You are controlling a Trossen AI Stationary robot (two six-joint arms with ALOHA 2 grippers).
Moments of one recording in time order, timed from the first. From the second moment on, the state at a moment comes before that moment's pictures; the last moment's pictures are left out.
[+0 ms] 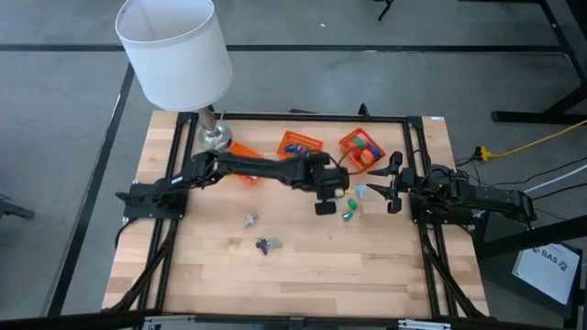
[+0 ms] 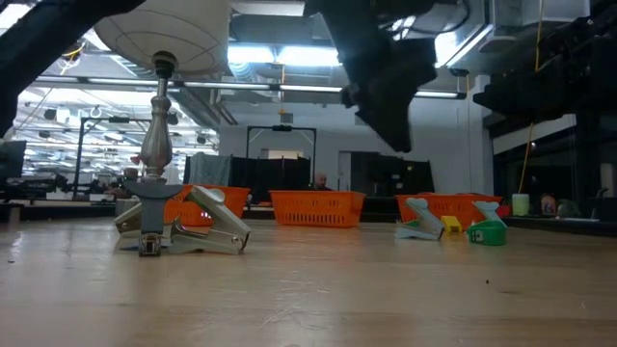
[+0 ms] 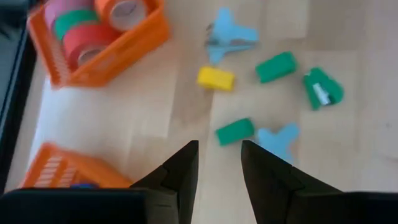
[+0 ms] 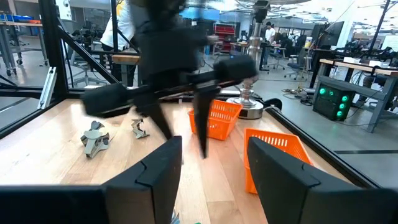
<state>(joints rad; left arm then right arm) -0.01 2.27 2.09 -0.84 -0.31 -0.02 -0.12 0.03 0.01 0.03 -0.02 -0.06</state>
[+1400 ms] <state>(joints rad) -0.06 2.02 1.17 0.18 -0.30 -0.09 -0.12 0.03 0.01 0.03 -0.02 -0.06</state>
